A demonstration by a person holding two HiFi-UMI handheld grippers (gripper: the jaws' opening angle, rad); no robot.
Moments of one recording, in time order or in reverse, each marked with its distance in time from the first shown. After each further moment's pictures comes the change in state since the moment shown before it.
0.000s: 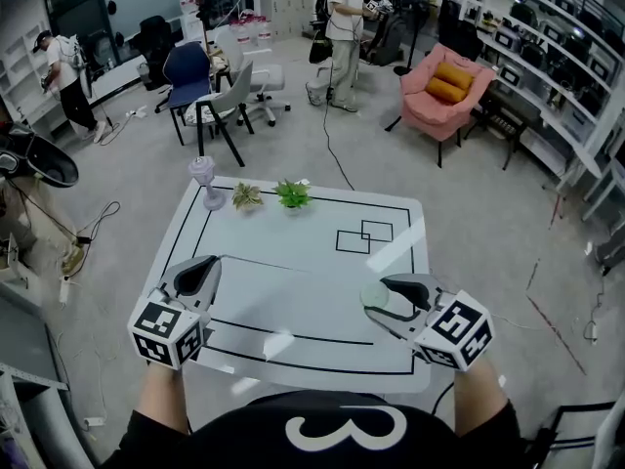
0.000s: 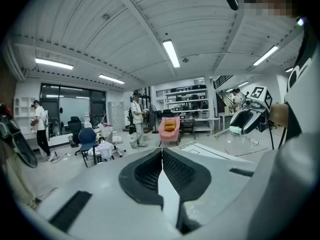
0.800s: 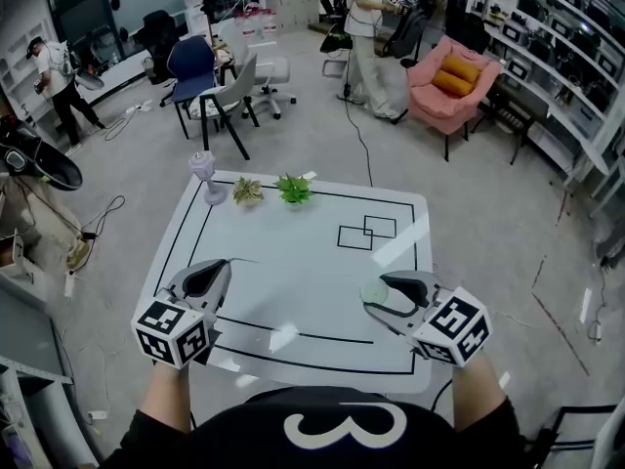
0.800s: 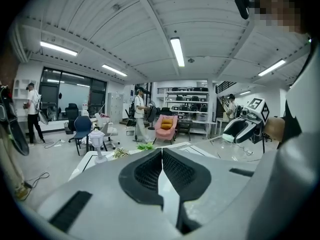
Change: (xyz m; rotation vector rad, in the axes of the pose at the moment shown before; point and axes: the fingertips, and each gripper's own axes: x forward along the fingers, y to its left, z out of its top) left arm 0.014 -0.022 -0.012 -0.113 0.032 -0.047; right arm 0.008 -0.013 -0.016 0.028 0.000 0.022
